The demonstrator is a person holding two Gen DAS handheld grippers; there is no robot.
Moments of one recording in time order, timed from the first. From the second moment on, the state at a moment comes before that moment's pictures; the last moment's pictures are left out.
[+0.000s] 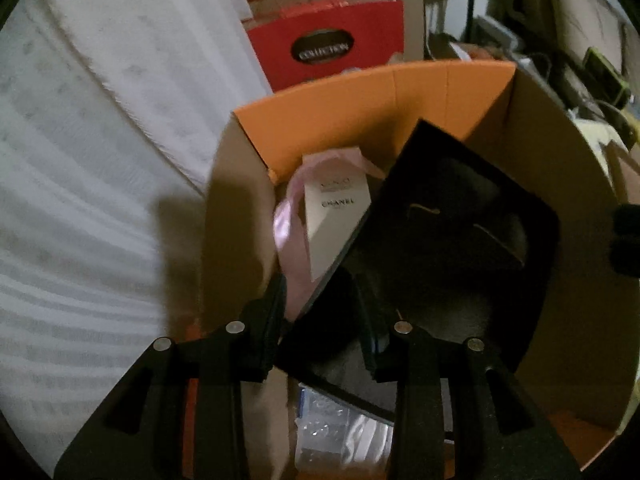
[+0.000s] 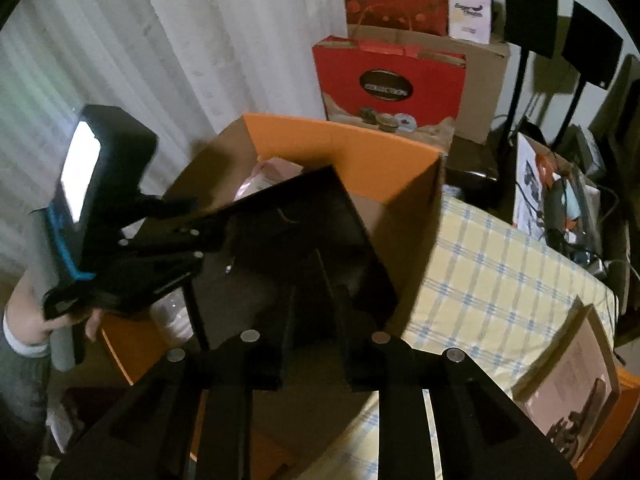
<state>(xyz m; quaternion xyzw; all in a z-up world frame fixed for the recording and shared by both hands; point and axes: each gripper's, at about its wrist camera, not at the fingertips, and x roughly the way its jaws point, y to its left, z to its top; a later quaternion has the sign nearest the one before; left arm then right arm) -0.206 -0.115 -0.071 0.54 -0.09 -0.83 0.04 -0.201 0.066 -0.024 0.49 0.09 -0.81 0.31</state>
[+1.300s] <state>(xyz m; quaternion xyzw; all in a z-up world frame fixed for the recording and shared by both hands) -0.184 -0.095 -0.084 0.61 -0.02 -0.80 0.00 -0.170 0.131 -0.010 0.47 0.04 -0.83 0.29</state>
